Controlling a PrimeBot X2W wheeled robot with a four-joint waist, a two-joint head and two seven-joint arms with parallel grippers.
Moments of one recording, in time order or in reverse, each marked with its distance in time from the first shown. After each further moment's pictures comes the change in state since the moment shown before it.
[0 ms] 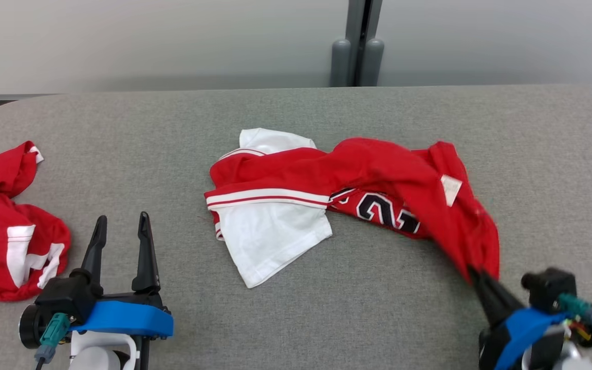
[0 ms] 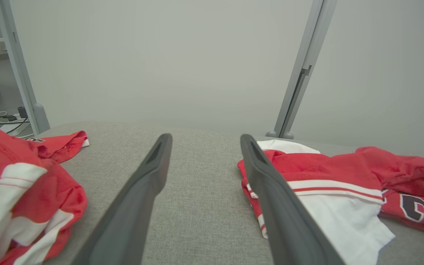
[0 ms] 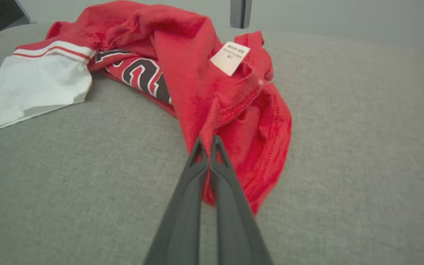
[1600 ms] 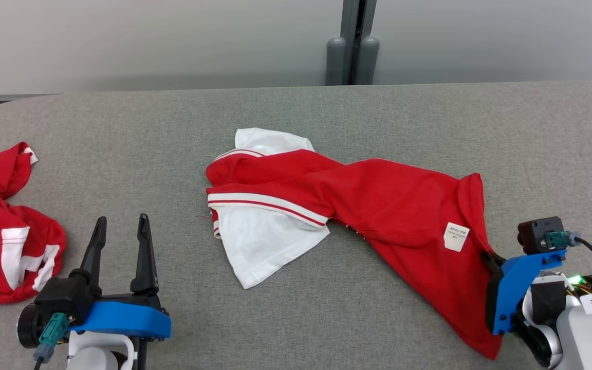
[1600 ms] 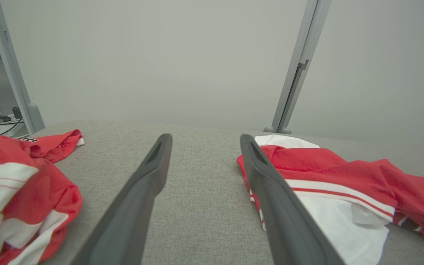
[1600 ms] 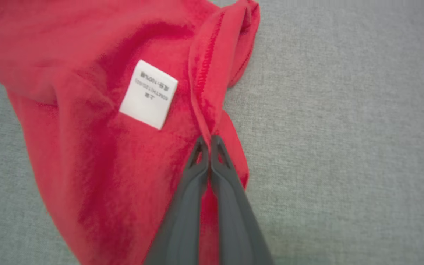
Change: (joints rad) left arm 0.000 0.003 0.017 0.014 0.017 -0.023 0.000; right arm -0.096 0.088 -0.150 0.034 -0.118 0.000 0.477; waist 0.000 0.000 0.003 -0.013
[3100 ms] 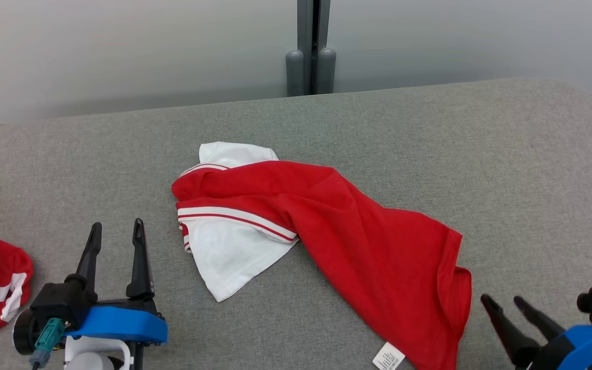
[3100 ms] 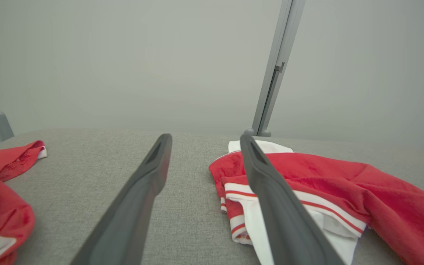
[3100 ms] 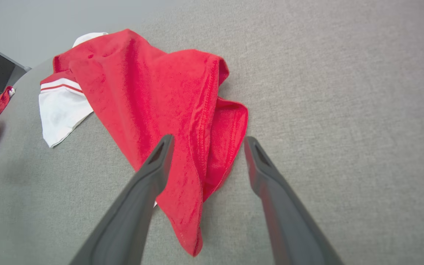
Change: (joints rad) left arm 0.014 0.005 0.012 -0.002 -0.003 0.002 0.000; right arm 0.444 0.120 -0.113 -0.588 0.329 0.000 0.128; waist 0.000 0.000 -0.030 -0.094
